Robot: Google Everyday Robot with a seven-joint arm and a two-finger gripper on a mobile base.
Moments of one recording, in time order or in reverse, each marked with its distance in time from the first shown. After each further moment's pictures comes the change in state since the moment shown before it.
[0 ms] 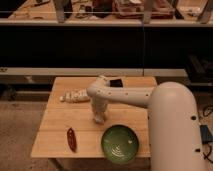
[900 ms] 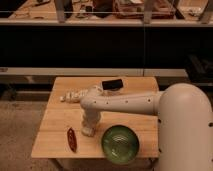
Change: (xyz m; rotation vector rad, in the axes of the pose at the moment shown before) arm -0.092 0.018 -0.010 0.058 -0.083 -0.137
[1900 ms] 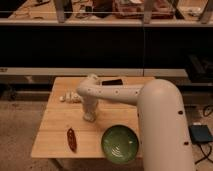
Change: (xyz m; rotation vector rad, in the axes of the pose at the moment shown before) arm 0.070 -0.063 0.000 -0.019 0.071 0.065
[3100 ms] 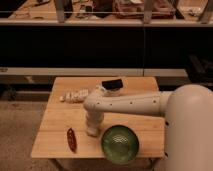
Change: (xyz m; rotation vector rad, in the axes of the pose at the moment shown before) arm -0.062 0.081 -0.014 0.015 -0.034 -0.079
